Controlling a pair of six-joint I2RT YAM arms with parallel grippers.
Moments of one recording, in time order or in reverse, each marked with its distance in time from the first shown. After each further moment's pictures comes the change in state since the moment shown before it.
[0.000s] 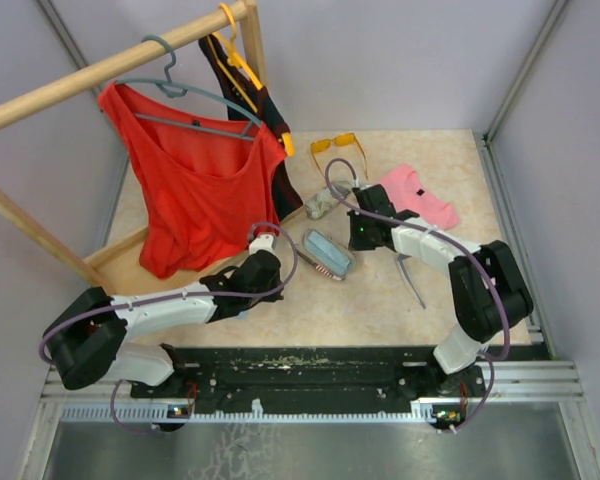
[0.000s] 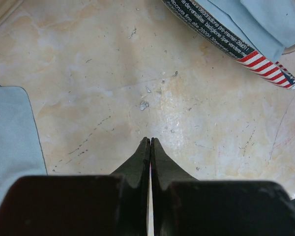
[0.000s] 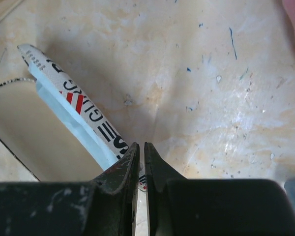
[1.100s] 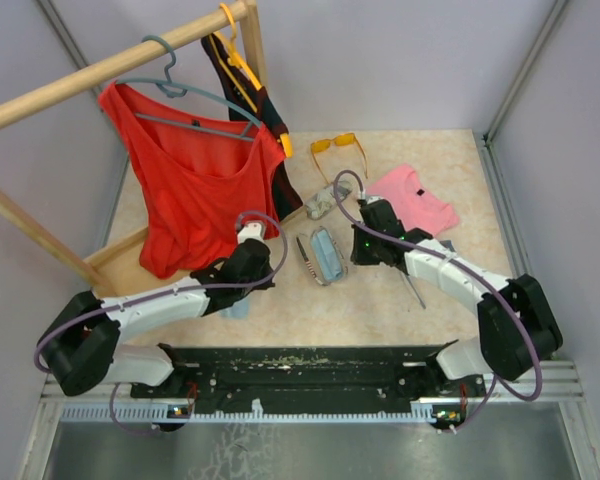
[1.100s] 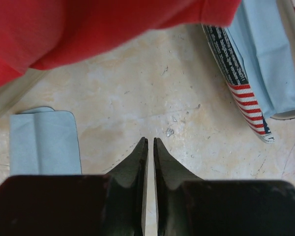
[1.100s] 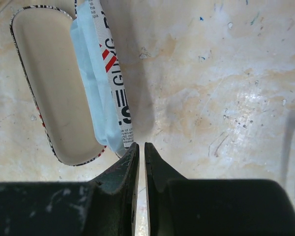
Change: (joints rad) left arm 0.087 -0.025 0.017 -0.013 -0.035 0.056; right arm 0.069 -0.230 -0.156 -0.029 0.028 0.081
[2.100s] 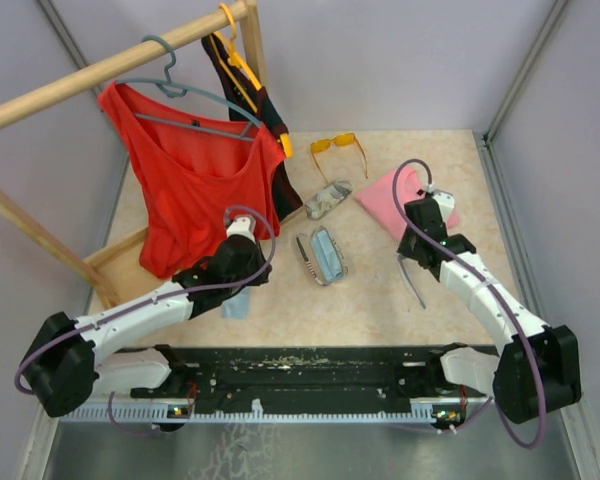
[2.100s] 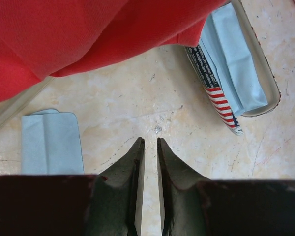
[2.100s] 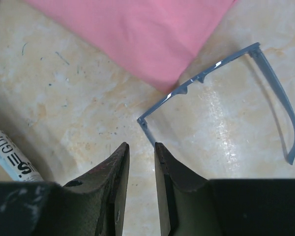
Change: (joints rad) left arm 0.050 -0.153 0.003 -0.051 0.059 0.019; right arm -0.204 -0.245 -0.047 -0.159 0.340 0.108
